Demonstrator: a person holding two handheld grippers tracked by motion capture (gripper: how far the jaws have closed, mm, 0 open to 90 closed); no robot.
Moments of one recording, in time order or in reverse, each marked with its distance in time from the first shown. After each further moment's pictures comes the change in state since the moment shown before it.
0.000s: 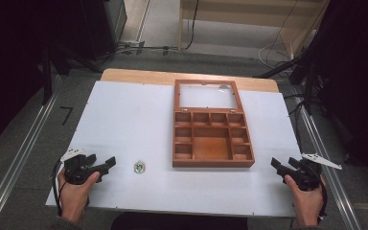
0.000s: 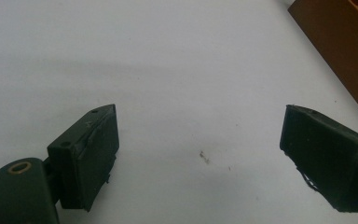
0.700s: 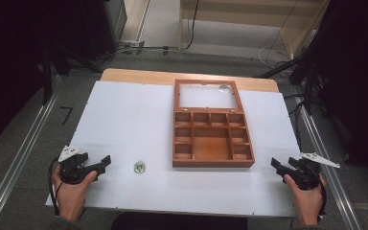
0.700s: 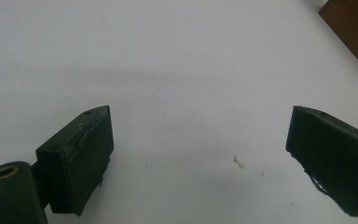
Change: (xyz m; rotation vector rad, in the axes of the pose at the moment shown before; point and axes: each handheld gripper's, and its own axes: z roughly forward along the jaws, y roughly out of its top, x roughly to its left) left arm 0.006 0.003 -0.006 -0.020 0.096 0.029; right arm -0.002 0.000 0.003 0.015 -0.012 -0.005
